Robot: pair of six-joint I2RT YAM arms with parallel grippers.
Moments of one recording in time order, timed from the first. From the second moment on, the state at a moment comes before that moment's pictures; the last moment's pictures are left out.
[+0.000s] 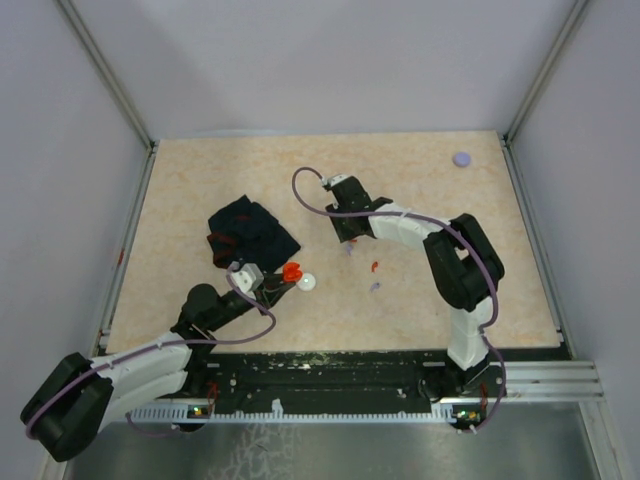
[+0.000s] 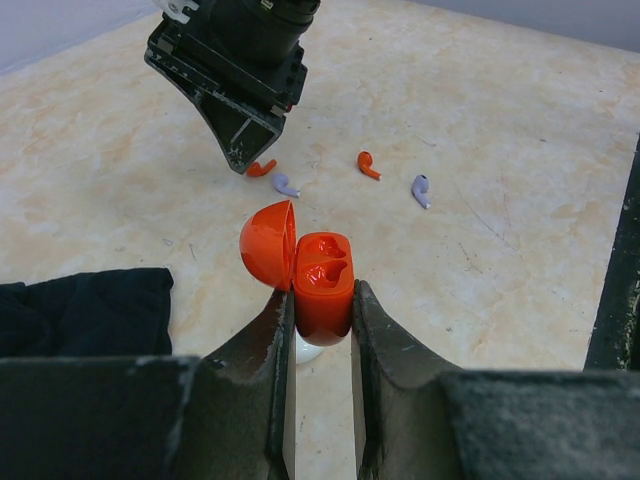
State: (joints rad) left arm -0.67 0.89 0.03 0.90 0.33 0.00; right arm 0.62 1.91 1.30 -0.31 0.12 0.07
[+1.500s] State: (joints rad) left arm -0.67 0.87 0.03 0.96 0.36 -0.03; right arm 0.62 1.74 1.24 -0.27 -0.07 0.13
